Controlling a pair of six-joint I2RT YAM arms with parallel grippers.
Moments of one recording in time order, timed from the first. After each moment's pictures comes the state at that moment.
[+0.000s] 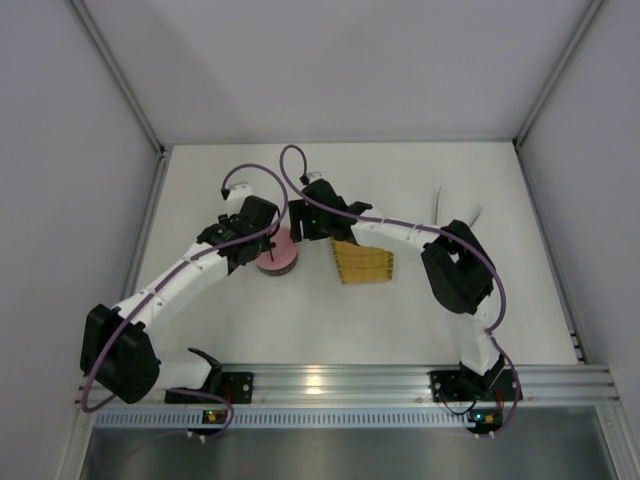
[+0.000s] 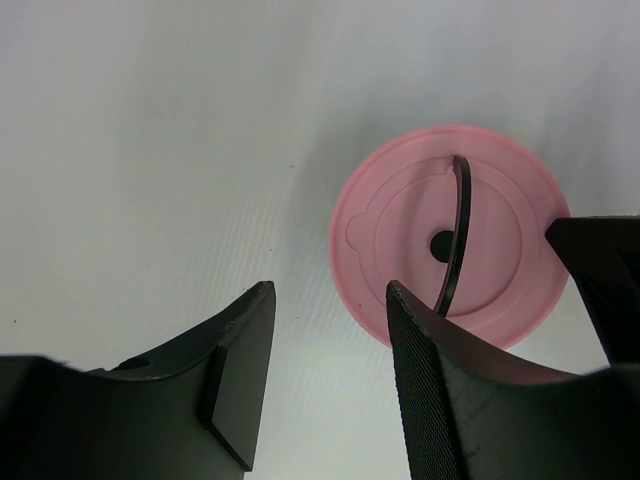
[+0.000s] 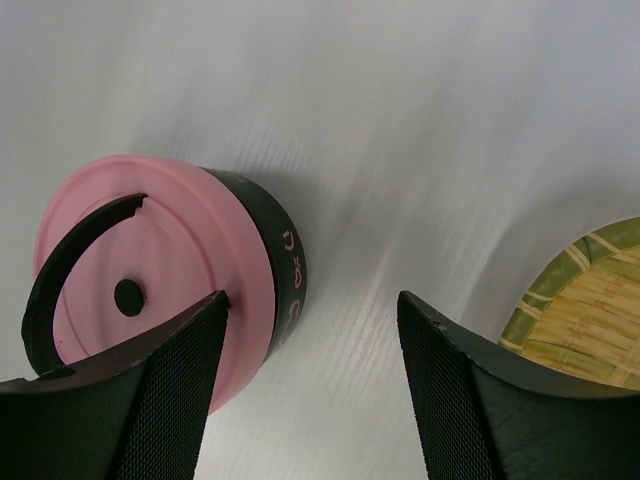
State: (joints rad) left arm -0.53 1.31 1.02 -0.64 -0.59 -0.61; right arm 0.82 2.04 1.55 -0.25 0.08 0.50
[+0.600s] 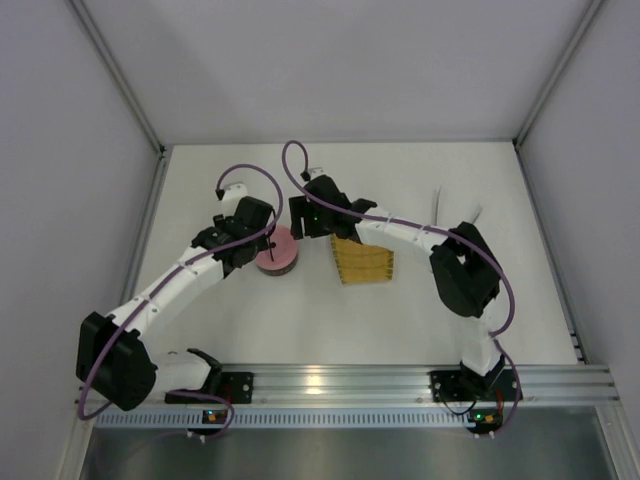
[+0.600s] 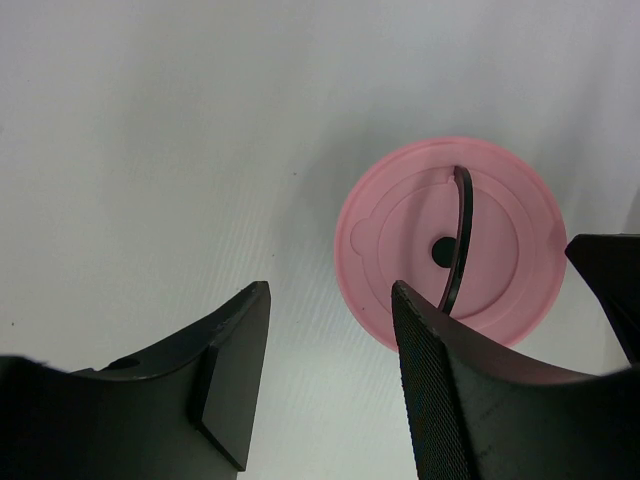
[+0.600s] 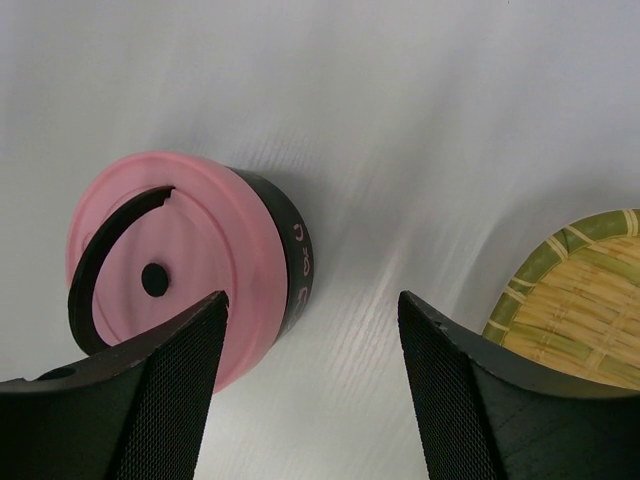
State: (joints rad) left arm -0.51 1.28 1.00 -0.63 -0.59 -0.61; right arm 0.82 2.00 1.55 -0.28 0.08 0.48
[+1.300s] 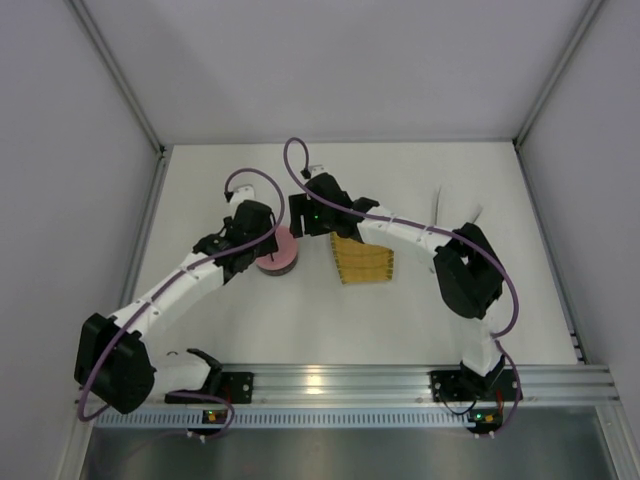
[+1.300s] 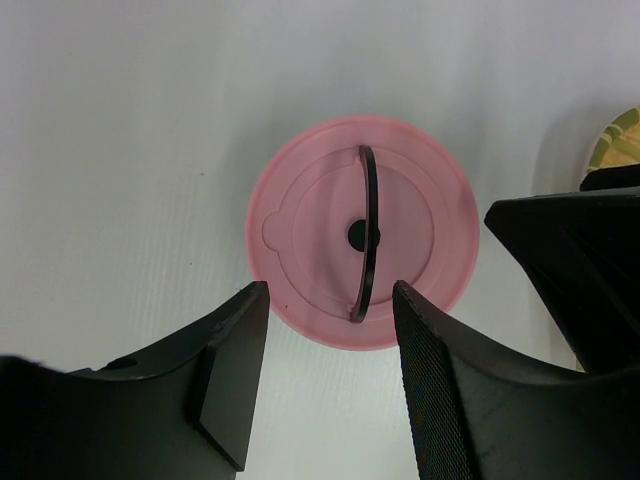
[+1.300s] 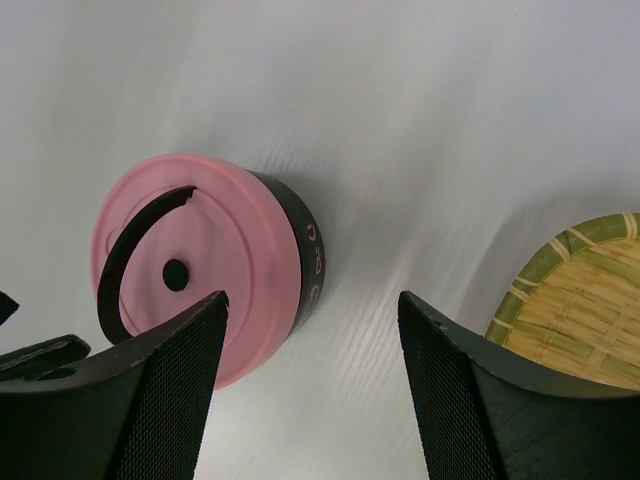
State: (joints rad) left arm -0.51 1.24 0.92 -0.46 -0.42 -0.57; right arm 0.82 1.97 1.55 -0.28 0.07 0.48
